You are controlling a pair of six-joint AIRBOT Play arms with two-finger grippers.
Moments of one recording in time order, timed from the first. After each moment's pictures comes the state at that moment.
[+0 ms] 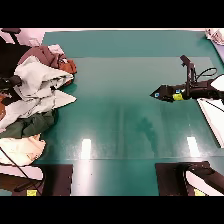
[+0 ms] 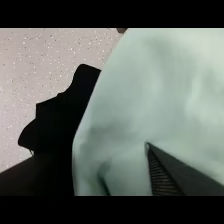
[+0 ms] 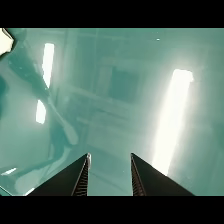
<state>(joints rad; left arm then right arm) 0.49 -1.60 1.34 1.37 -0.57 -1.43 0.03 -1.02 0.96 -0.86 1.12 1.41</state>
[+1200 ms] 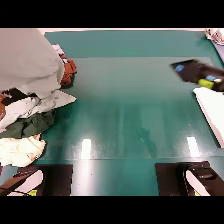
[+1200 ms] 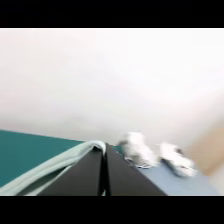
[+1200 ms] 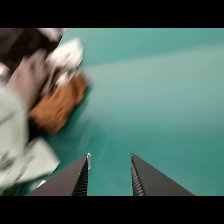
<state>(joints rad) 0.18 -1.04 1.70 0.37 -0.80 -1.30 -0.01 -0.66 0.98 -0.83 0.80 1.41</state>
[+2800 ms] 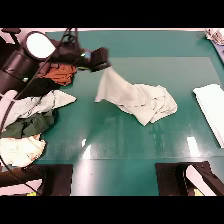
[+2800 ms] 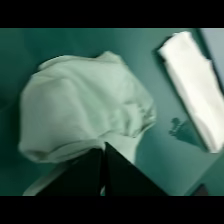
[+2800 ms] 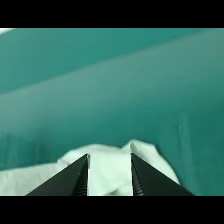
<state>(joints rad) -0.45 -1.35 1.61 1.11 -1.03 -1.80 -0.46 -0.88 1.31 -0.98 1.18 1.48</state>
